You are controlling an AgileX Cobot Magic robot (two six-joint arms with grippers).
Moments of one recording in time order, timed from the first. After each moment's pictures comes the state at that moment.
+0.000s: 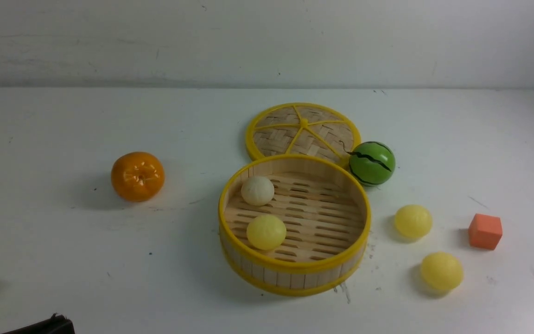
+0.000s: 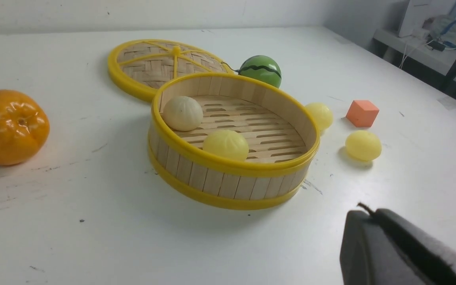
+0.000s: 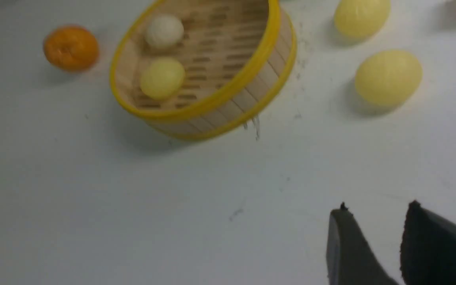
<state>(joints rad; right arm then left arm) 0.06 0.57 -0.55 0.47 0.85 -0.02 -0.62 0.23 -0.26 -0.14 0.27 -0.08</state>
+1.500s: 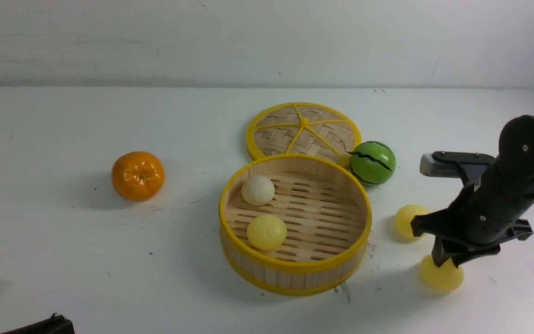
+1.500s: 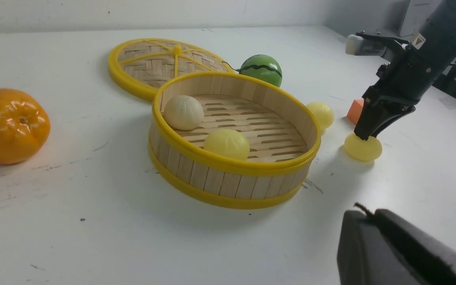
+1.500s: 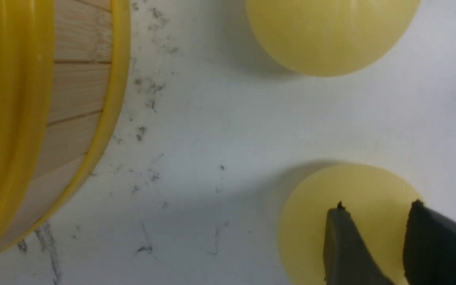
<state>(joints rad) 0.17 1.79 -1.14 0.15 0.75 0.08 -0.62 0.23 -0.26 -0.14 0.27 -0.08</state>
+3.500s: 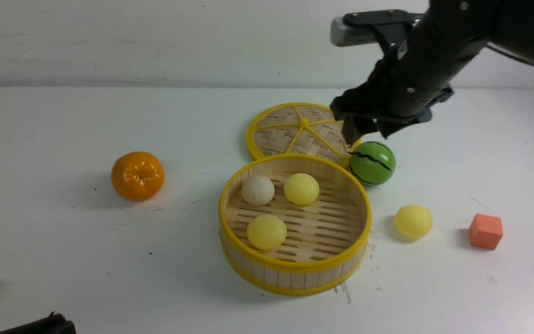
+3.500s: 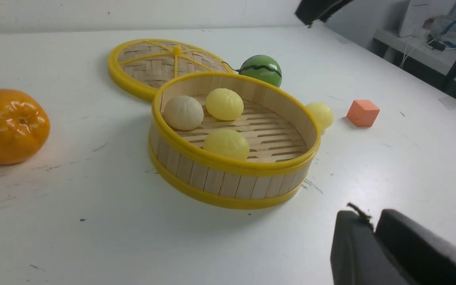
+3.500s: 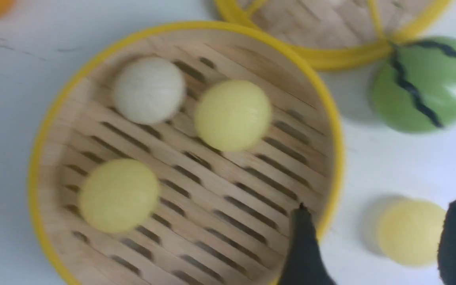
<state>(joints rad) 0.38 1.81 -1.71 0.04 1.04 0.09 -0.62 0.23 -0.26 -0.14 0.27 -0.08</state>
